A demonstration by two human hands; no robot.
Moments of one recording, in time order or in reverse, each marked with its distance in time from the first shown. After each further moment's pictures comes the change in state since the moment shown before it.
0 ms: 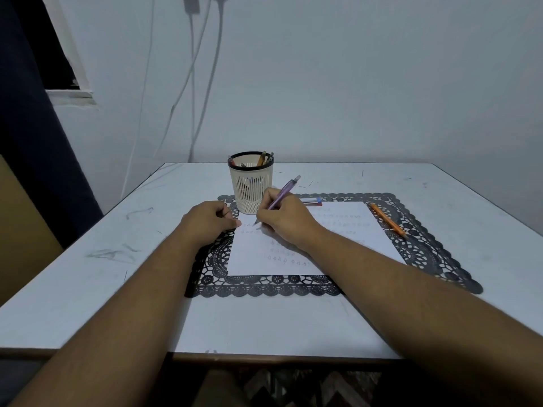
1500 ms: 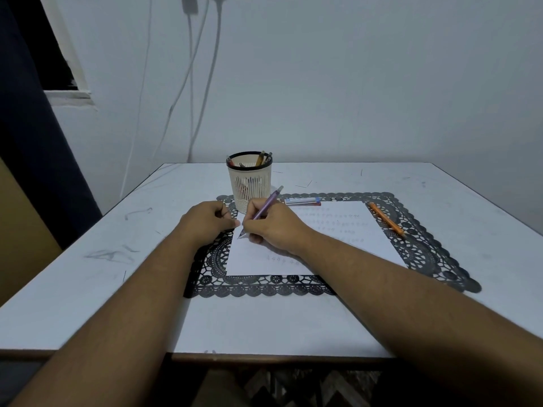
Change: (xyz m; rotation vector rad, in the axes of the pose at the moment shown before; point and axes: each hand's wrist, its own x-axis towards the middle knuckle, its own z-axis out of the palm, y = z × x) left_hand -0.005 0.005 -0.004 0.077 -0.006 0.025; right_hand 0.007 0.013 0.015 0.066 -0.154 0.028
